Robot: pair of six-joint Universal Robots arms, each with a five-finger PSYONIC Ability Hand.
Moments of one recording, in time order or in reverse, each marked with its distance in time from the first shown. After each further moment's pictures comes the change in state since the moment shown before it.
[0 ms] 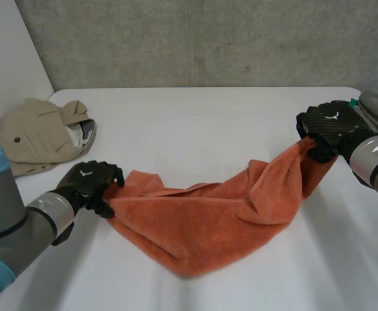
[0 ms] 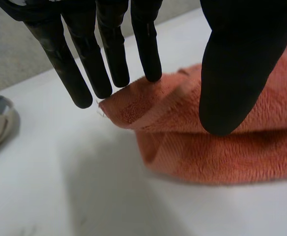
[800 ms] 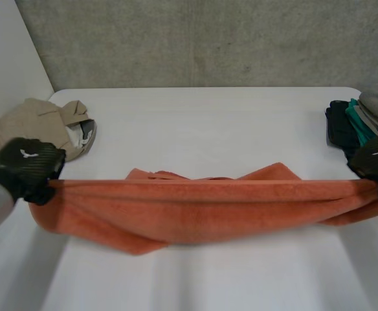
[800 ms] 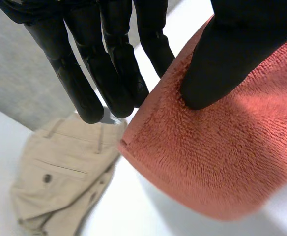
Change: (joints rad) left arm 0.113 0.368 -0.025 -0.272 -0.102 0.355; right arm -0.195 -0.089 -0.034 0.525 0.047 -0.666; left_hand 0.572 0.606 0.602 0.601 0.548; right_hand 0.000 0.000 0.000 0.000 0.000
